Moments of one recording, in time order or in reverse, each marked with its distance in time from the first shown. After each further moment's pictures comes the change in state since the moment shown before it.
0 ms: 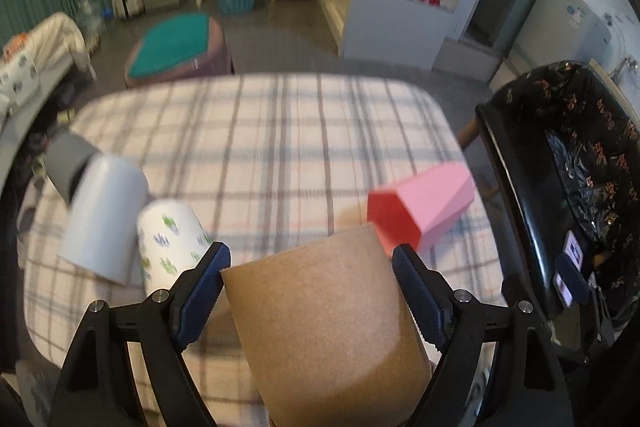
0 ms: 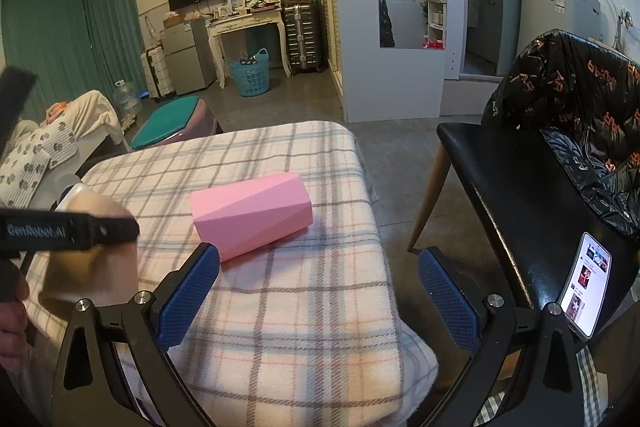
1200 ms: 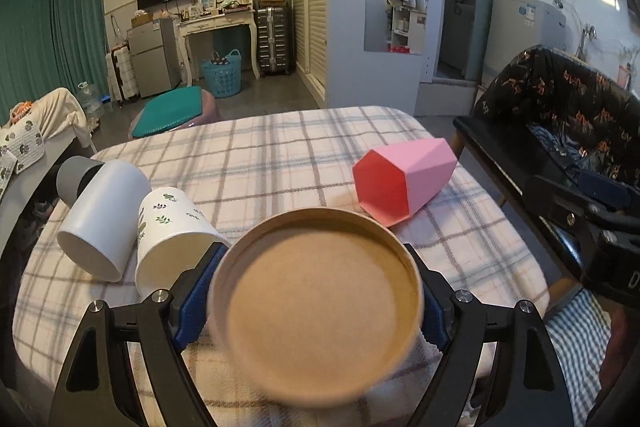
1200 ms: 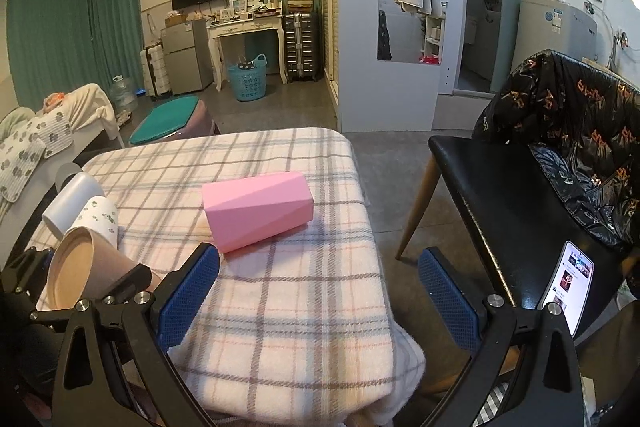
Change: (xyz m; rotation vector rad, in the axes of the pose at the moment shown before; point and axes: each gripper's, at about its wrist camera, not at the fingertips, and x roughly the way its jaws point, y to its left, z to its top) left arm 0.001 -0.011 -0.079 0.132 -0.286 -0.006; right arm -0.026 0.012 -0.009 -0.048 -0.037 -0.037
